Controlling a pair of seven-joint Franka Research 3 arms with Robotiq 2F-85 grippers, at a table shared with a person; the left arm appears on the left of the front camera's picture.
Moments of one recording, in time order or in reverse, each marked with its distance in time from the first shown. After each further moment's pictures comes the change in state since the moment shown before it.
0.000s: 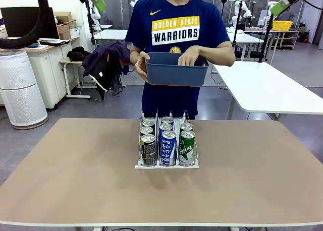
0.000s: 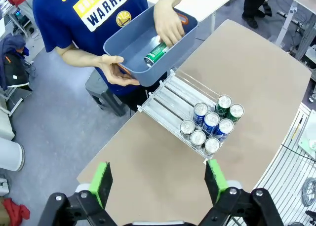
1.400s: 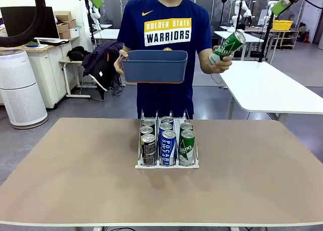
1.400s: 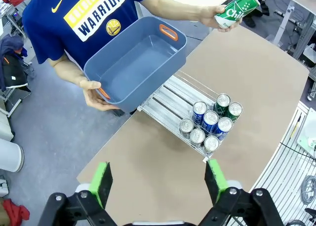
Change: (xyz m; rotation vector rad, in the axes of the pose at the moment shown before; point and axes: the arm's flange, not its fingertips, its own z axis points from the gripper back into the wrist) left arm -0.002 0.004 0.003 -0.007 0.003 -0.001; right arm 0.000 0.000 0.000 0.000 0.000 0.000
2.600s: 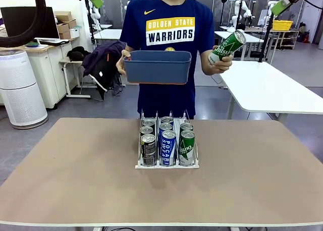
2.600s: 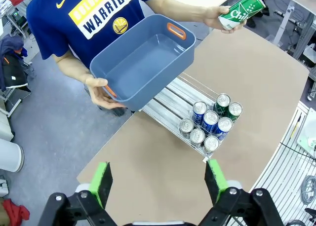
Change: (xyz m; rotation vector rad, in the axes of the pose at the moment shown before) left arm 0.000 0.000 0.000 0.000 0.000 0.000; right arm 0.000 0.000 0.000 0.000 0.000 0.000
